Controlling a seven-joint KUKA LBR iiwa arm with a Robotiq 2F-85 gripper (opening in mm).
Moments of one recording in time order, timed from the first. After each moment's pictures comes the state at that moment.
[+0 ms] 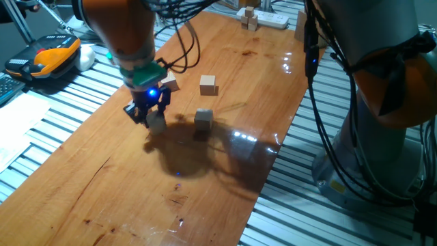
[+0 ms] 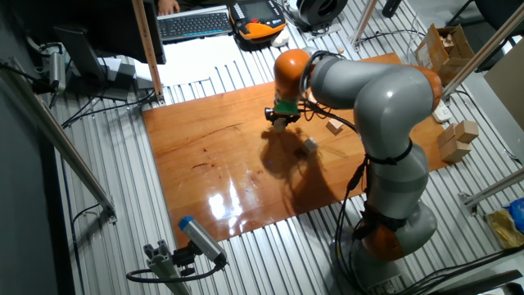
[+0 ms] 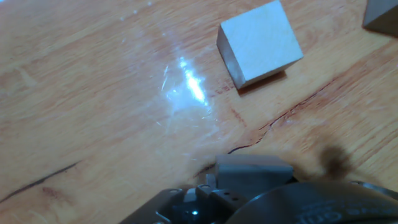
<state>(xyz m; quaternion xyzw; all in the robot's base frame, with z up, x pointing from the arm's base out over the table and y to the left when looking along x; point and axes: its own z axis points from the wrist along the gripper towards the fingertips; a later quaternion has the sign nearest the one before) 0.561 0.097 0.074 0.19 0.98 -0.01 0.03</state>
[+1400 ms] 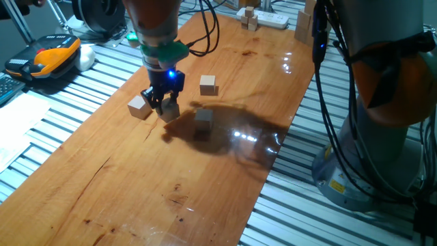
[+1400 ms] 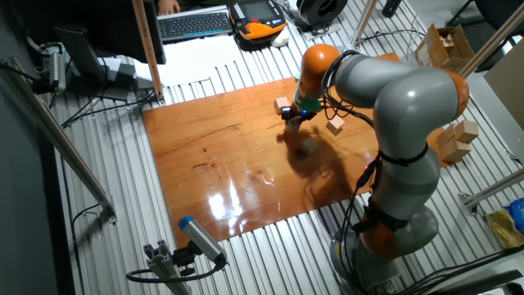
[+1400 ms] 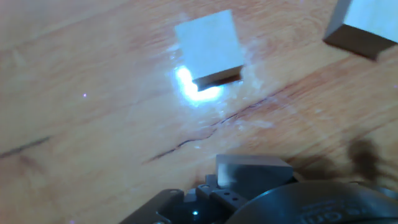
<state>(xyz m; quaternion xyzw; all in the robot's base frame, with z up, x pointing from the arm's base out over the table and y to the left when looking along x) 0.545 0.050 0.093 0.17 0.98 0.02 0.03</state>
